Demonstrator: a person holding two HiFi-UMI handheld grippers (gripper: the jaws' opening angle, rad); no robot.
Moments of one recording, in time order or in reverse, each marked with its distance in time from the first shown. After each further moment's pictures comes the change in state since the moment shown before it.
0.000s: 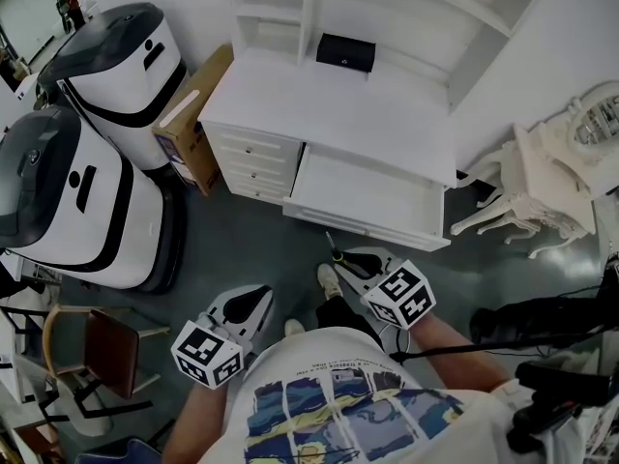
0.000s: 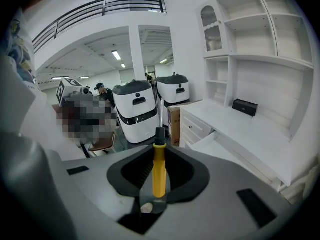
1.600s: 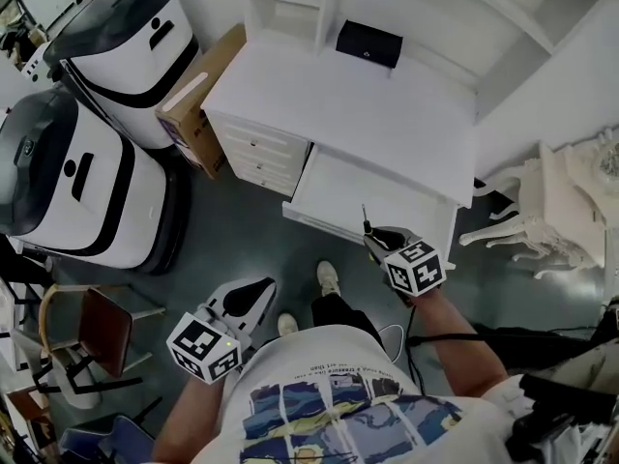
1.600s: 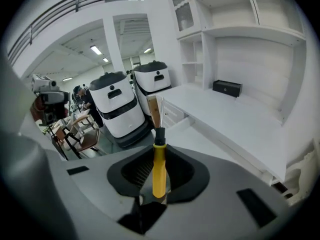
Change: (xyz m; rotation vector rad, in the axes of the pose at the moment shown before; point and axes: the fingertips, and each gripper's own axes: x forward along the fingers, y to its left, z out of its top) left arm 0.066 0.017 0.029 -0.073 -0.001 0.057; right arm 0.035 -0.163 -0.044 0.141 0.134 -0.069
